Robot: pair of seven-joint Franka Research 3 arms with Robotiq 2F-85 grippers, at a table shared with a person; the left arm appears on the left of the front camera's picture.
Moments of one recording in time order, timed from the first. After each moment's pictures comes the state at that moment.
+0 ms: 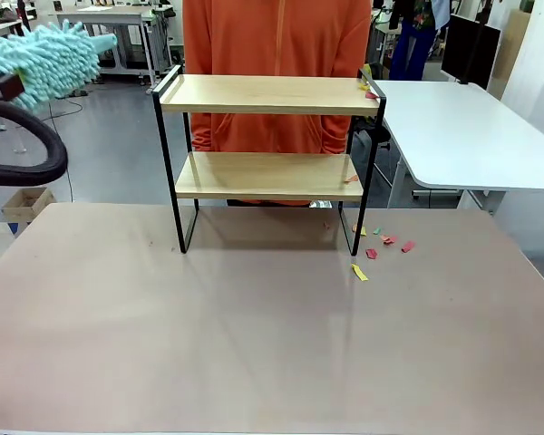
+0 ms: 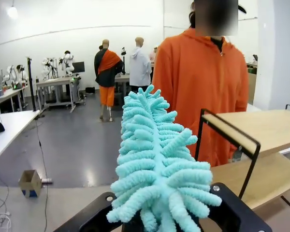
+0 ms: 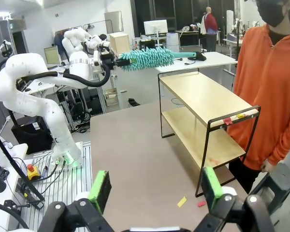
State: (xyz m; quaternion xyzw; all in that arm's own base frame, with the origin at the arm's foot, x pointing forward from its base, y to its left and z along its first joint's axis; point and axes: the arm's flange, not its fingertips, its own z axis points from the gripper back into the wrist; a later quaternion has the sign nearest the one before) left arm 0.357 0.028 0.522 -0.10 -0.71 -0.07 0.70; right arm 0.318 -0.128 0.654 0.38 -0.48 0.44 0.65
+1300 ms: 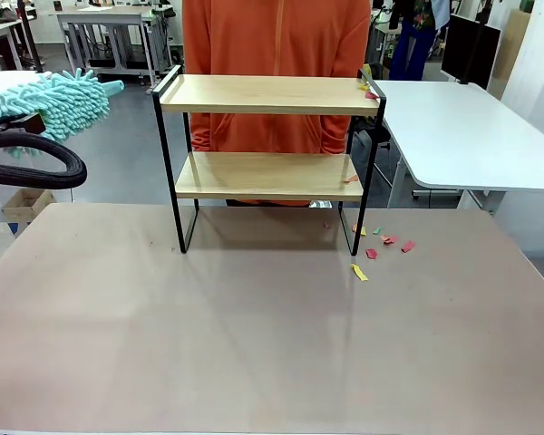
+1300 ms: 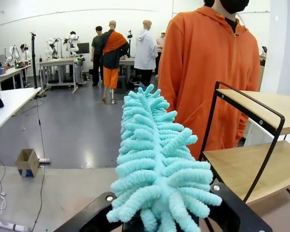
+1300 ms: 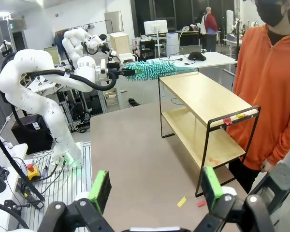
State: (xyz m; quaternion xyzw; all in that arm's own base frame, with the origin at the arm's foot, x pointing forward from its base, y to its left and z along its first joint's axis) left arm 0.374 0.034 0.477 -0.10 -0.68 -0.04 0.72; right arm 0.318 -0.128 0.654 0.38 -0.48 0.44 0.65
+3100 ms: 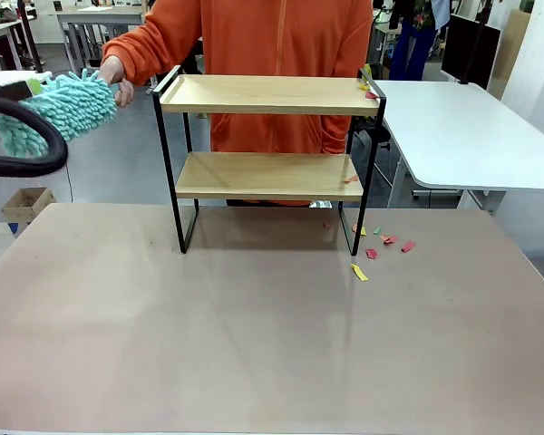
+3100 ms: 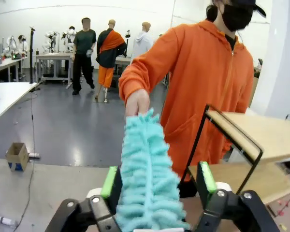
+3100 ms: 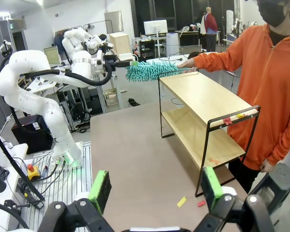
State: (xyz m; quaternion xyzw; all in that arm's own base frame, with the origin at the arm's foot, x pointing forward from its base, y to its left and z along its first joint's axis) left arm 0.361 0.038 0.530 -0.15 -0.68 -0.01 0.72; right arm 0.318 -0.128 0.654 0.38 -0.48 0.44 0.65
